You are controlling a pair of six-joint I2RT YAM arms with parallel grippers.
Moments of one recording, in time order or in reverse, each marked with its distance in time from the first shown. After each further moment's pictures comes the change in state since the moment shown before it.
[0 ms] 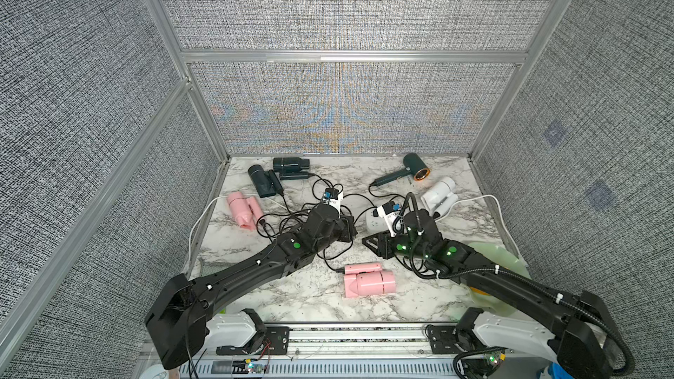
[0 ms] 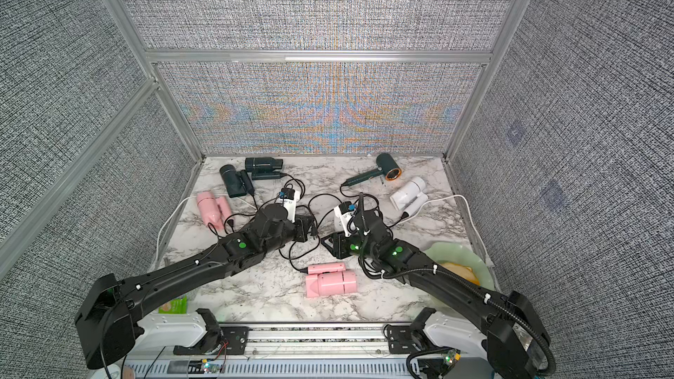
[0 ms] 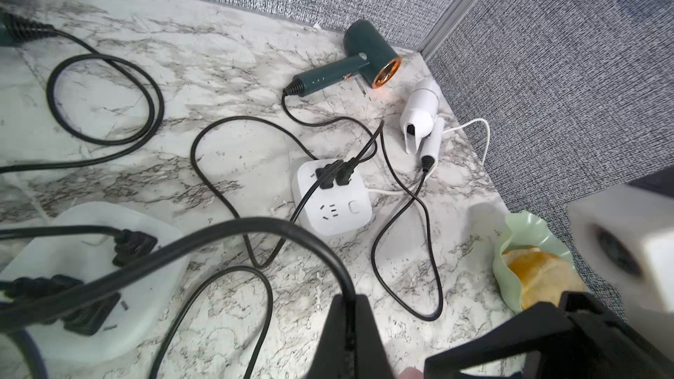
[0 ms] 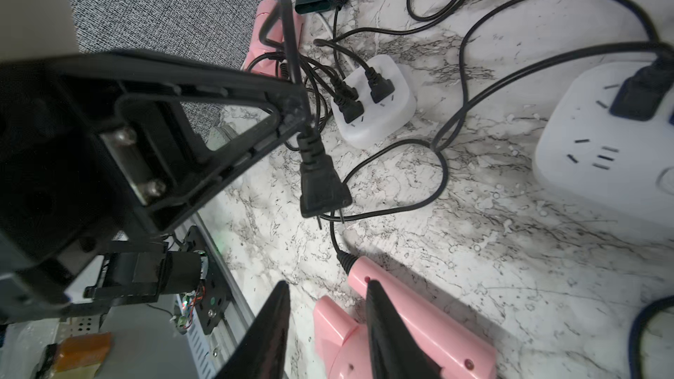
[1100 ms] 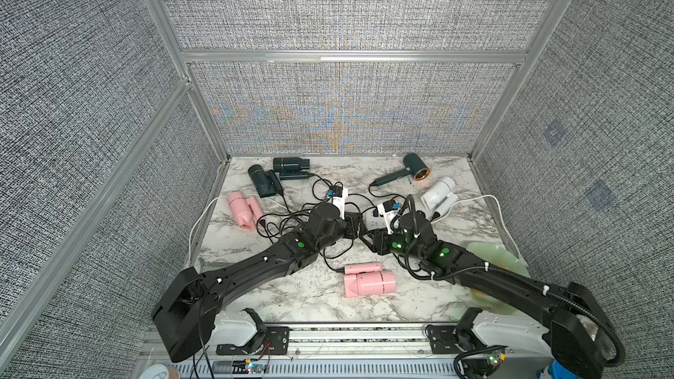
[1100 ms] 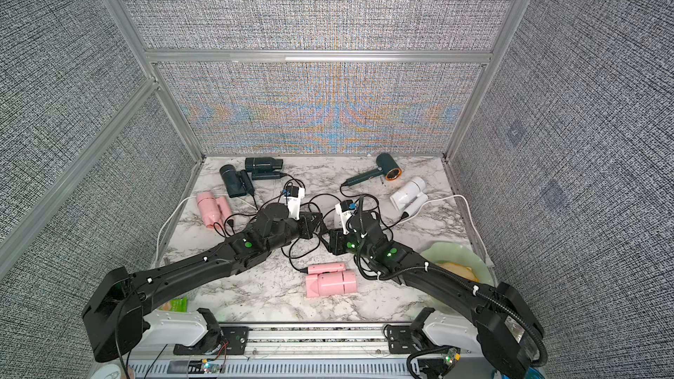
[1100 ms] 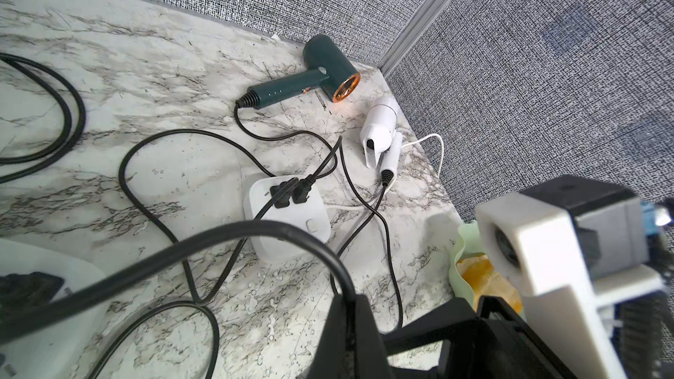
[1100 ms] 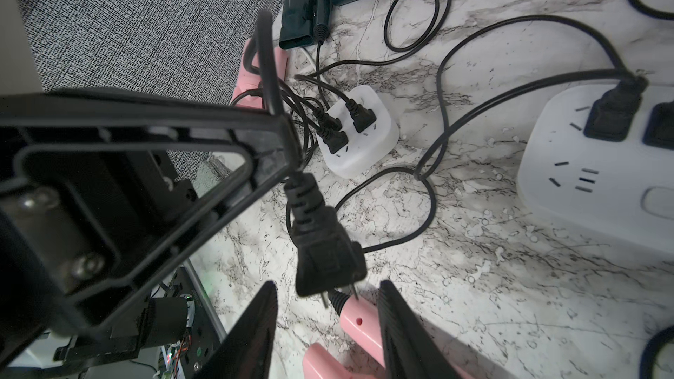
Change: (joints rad) left arm 0.001 0.053 -0.018 0.162 0.098 -0.051; right arm 0.006 0.076 -0.037 0.191 0.065 0.090
